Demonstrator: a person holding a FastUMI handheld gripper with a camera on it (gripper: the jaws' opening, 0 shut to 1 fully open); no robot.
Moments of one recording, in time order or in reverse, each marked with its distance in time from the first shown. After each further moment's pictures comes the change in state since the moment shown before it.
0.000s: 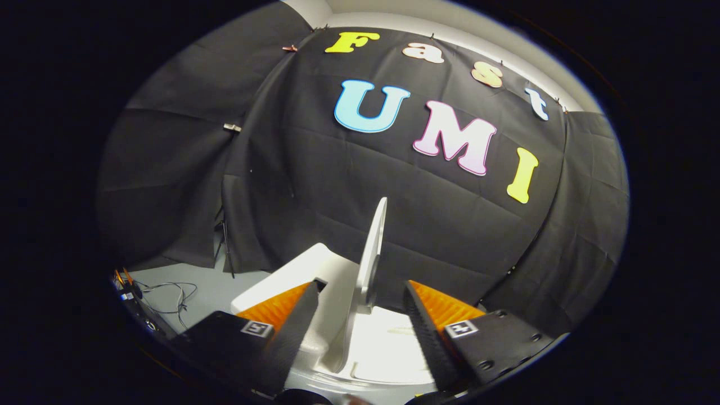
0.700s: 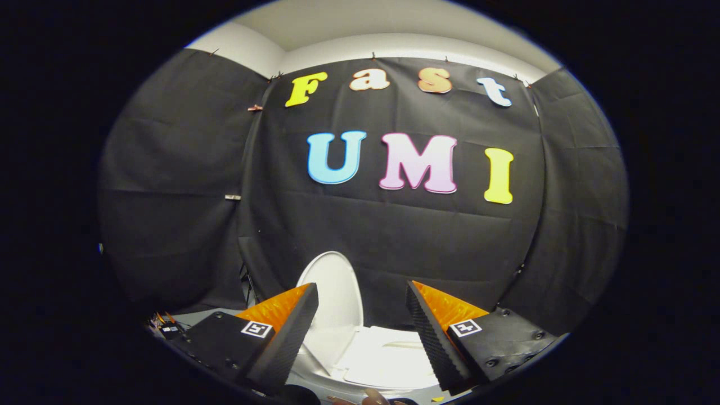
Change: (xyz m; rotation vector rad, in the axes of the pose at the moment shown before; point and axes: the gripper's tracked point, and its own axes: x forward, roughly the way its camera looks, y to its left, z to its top) arm -0.105 -0.188 0.074 0.248 -0.153 0.078
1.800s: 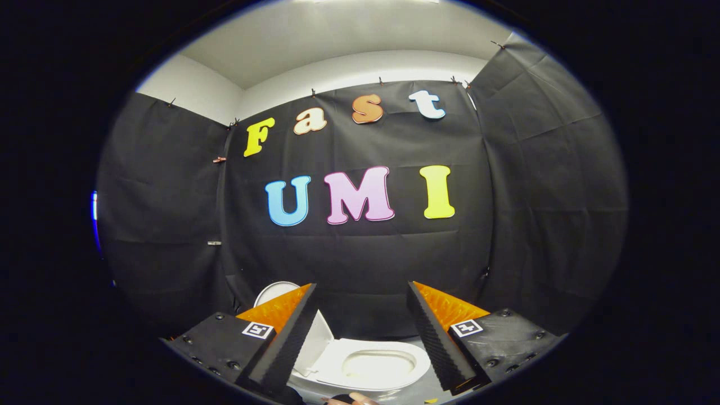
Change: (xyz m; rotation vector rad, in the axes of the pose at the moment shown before) arm -0.102 -0.166 0.060 0.157 -0.133 -0.061
